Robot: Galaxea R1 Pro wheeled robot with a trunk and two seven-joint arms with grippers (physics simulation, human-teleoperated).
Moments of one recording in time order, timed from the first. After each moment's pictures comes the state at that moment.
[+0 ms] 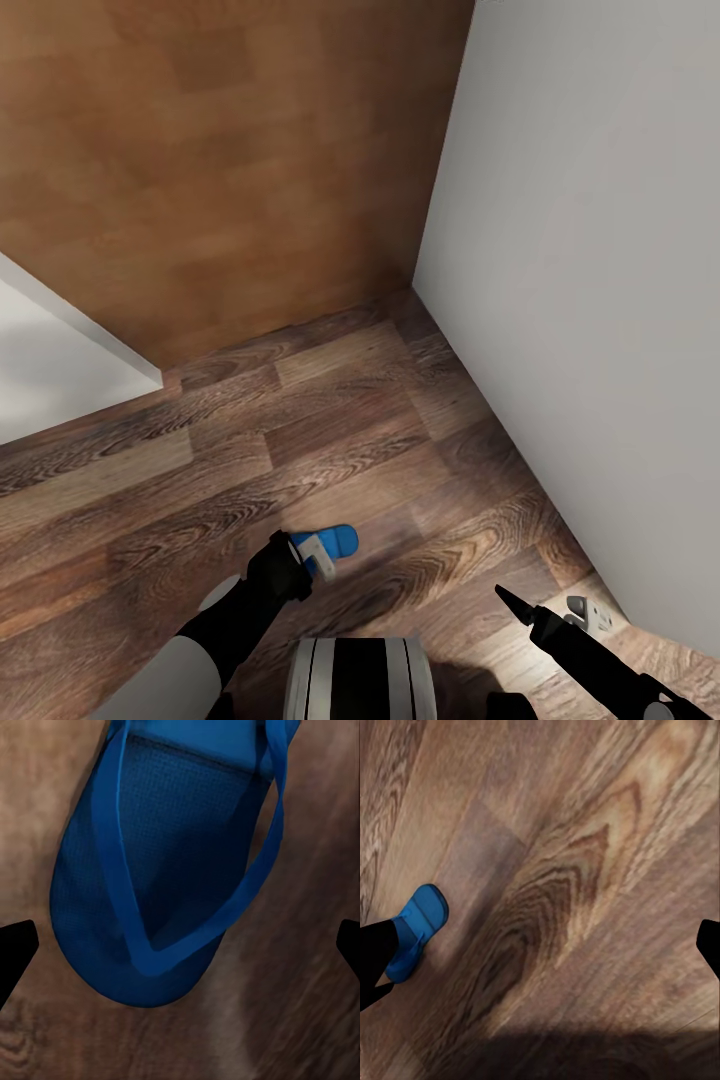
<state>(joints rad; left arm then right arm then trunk) -0.60 -0.08 -0.43 -0.80 -0.72 0.70 -0.37 -0.01 -0.03 -0.41 -1.43 -0.43 0.64 0.57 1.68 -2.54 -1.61</state>
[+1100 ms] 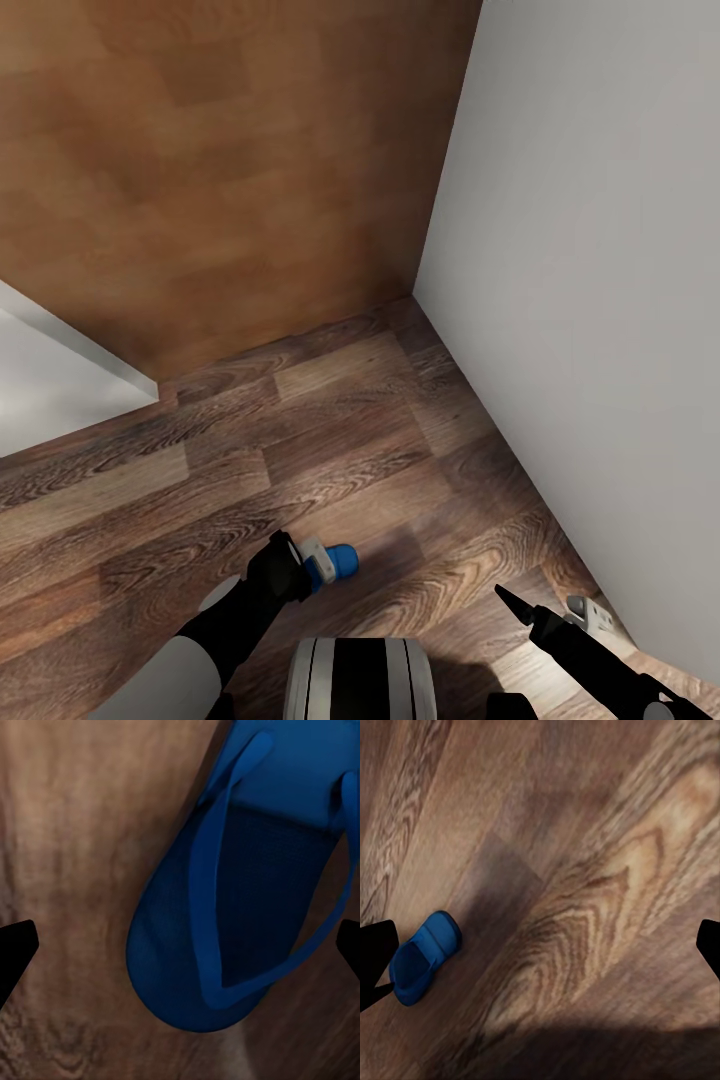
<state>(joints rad) -0.60 -0.08 -0.43 -0.80 -0.72 0.70 -0.37 -0.01 -0.03 -0.41 -1.43 -0.43 0.64 0.57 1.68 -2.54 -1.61</state>
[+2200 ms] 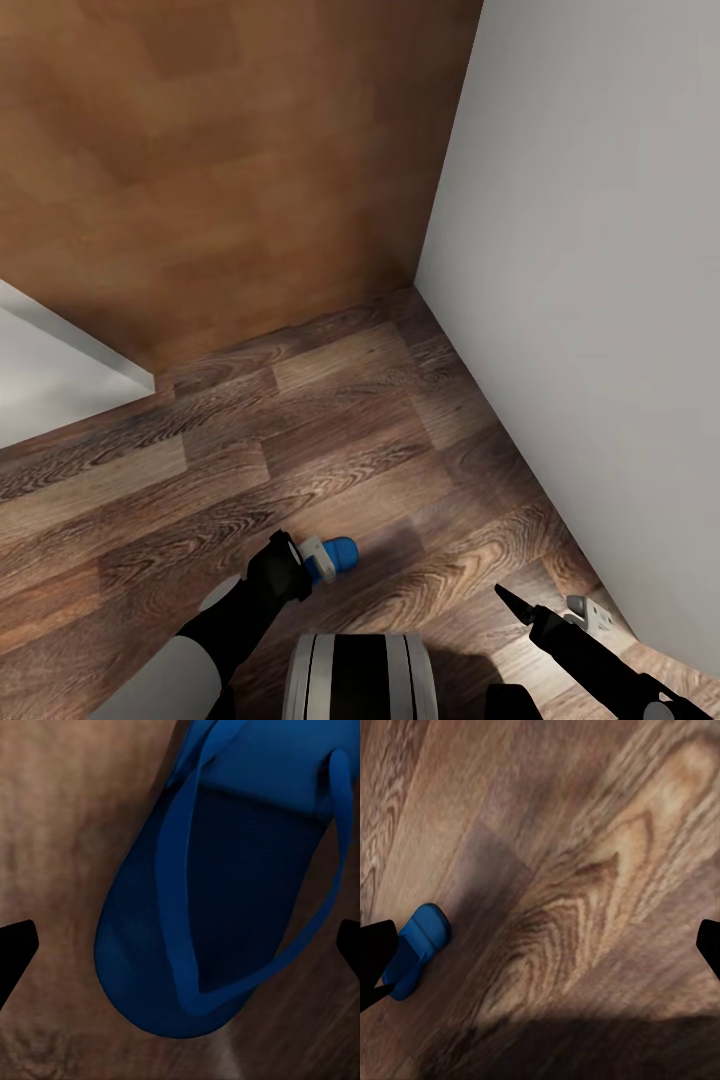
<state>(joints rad) -0.60 -0.08 -0.43 -0.80 -0.72 0.70 -0.37 -0.01 -0.03 -0.41 -1.44 -0.43 0.64 0.57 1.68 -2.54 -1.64</state>
